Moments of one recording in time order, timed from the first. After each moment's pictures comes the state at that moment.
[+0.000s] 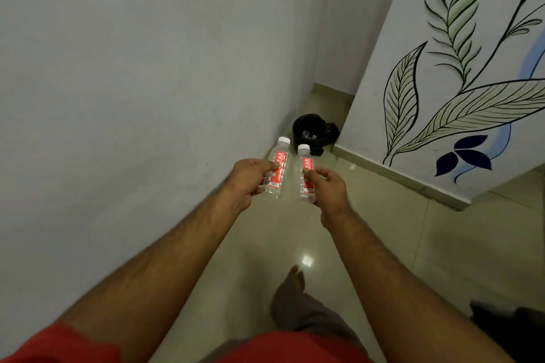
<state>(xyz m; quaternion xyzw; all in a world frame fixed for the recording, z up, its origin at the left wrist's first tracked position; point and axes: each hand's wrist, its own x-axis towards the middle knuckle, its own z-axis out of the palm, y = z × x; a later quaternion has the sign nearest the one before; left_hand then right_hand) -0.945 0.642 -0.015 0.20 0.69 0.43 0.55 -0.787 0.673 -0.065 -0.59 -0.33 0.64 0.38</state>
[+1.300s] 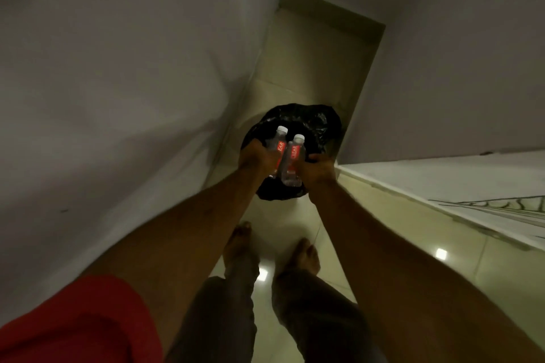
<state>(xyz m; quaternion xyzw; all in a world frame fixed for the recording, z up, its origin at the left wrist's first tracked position) -0.984 1.392 -0.600 0.29 0.79 0.12 0.53 -0.861 1.382 -0.602 -0.80 -0.27 0.52 0.13</state>
